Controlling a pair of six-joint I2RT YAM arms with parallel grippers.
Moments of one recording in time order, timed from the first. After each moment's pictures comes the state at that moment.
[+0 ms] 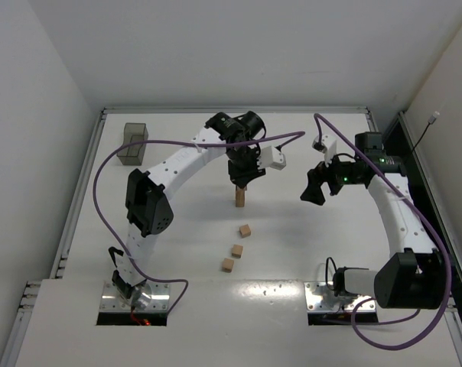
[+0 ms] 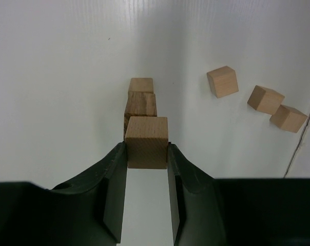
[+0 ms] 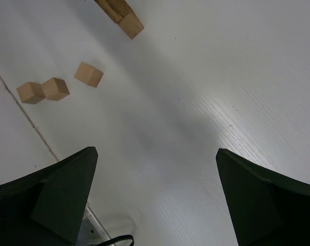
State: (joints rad) left arm -0.73 2.10 2.15 -1.30 0.29 0.73; right arm -0.06 1.26 1.09 -0.90 -0.75 -0.66
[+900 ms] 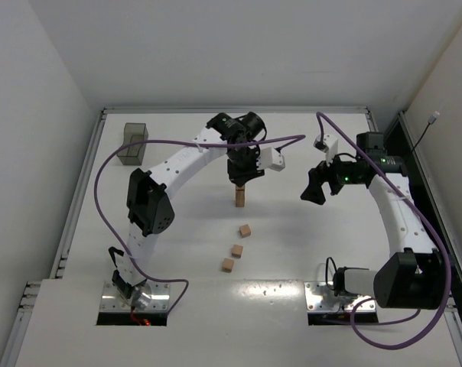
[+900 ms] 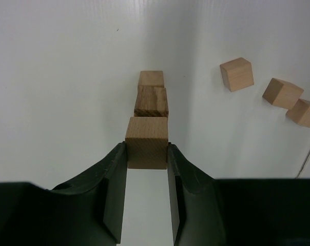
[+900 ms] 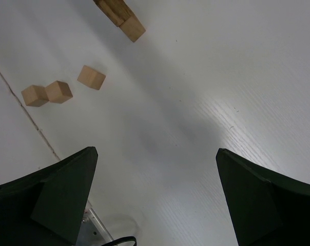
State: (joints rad) left arm -0.73 2.11 2.15 -1.30 0.24 0.76; right arm -0.08 1.26 1.09 -0.90 -0.77 -0.65
